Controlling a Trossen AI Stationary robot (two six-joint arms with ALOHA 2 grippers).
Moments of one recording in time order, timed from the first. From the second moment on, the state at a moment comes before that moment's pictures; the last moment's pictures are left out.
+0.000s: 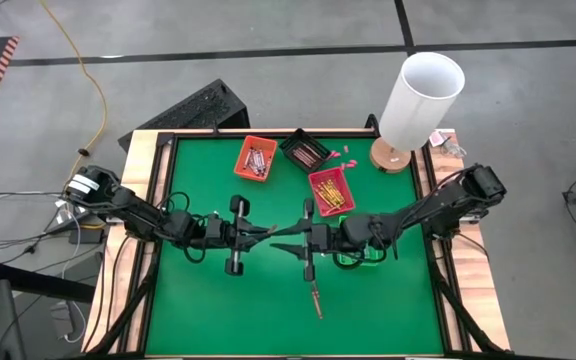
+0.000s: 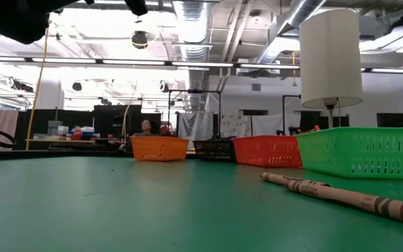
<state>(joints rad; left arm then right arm) -0.32 1.49 0.51 1.52 -0.24 0.19 0.33 1.56 1.02 0.74 0.33 -0.17</state>
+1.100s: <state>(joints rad) -0.25 1.48 0.51 1.57 -0.27 0.31 0.15 1.51 1.02 0.82 0.19 -0.24</state>
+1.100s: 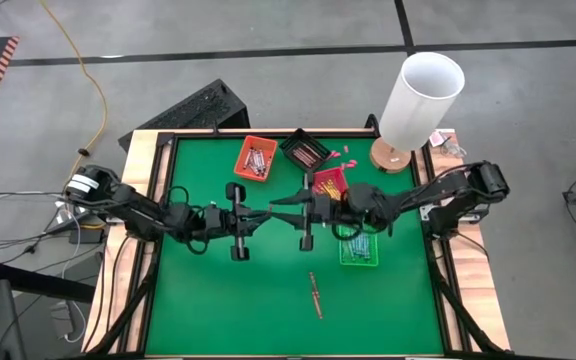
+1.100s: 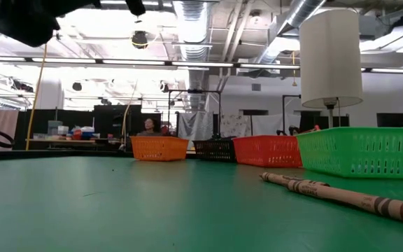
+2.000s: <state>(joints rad) -0.09 1.48 0.51 1.42 -0.35 0.24 -0.04 1.51 1.02 0.71 0.03 -0.14</state>
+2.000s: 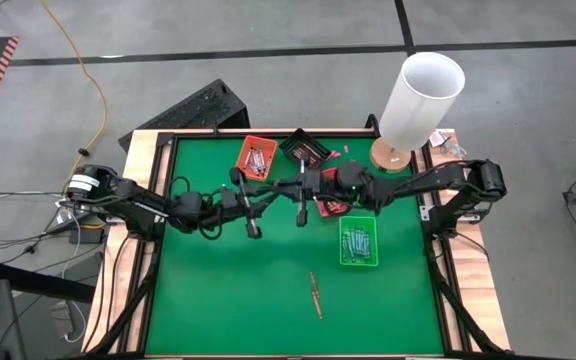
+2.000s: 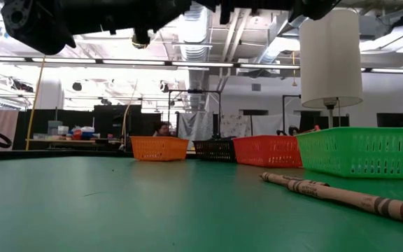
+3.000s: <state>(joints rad) -0.03 1.48 0.51 0.93 -0.63 -0.01 -0.56 1.86 1.04 0.33 0.06 0.29</state>
